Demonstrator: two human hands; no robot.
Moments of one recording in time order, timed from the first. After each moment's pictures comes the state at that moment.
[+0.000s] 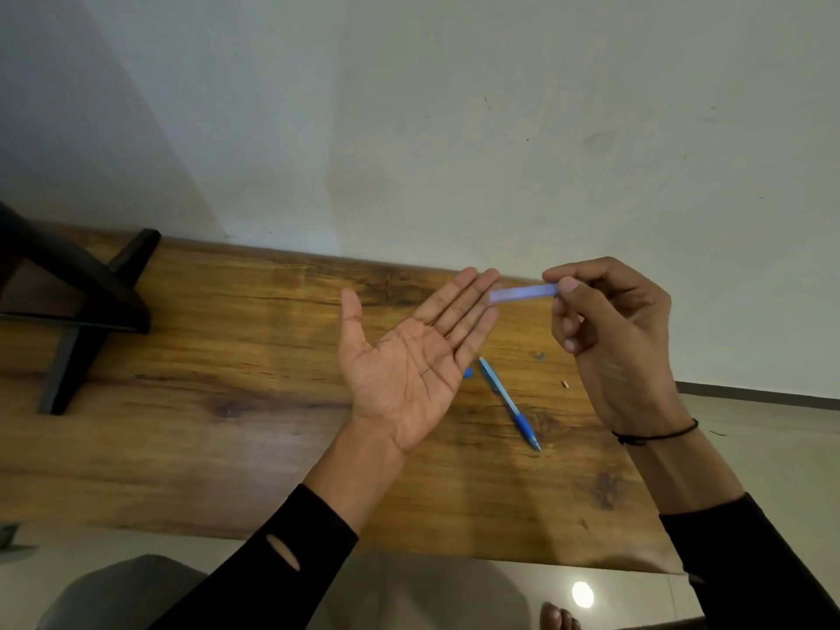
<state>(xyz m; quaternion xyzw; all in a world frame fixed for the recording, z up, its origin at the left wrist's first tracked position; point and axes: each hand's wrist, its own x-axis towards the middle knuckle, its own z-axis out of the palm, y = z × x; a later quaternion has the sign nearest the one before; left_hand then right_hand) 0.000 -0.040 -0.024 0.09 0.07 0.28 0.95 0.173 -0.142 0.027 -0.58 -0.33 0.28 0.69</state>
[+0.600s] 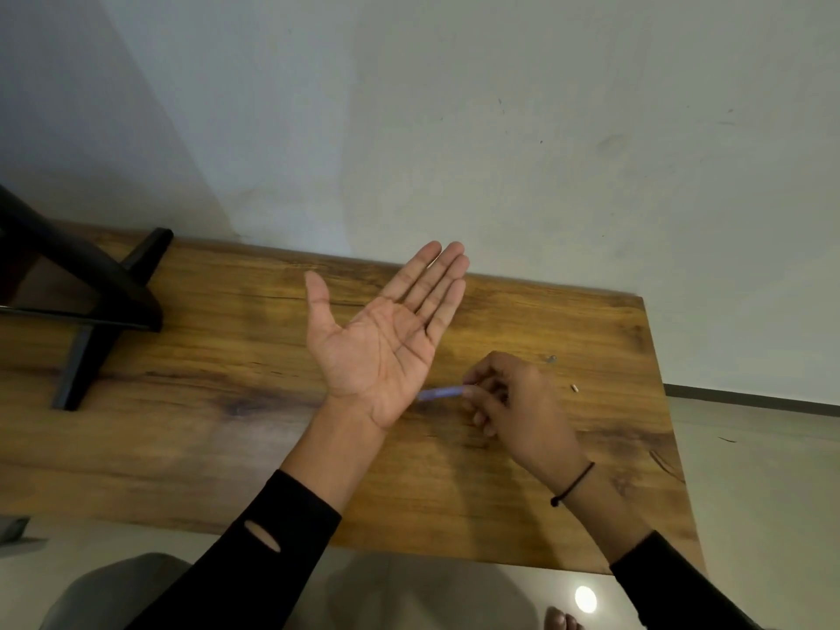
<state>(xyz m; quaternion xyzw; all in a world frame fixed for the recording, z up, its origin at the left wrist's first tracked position) -0.017 -0.010 -0.014 0.09 0.08 0.33 0.94 0.115 -0.144 -0.044 -0.78 -0.40 0.33 0.35</state>
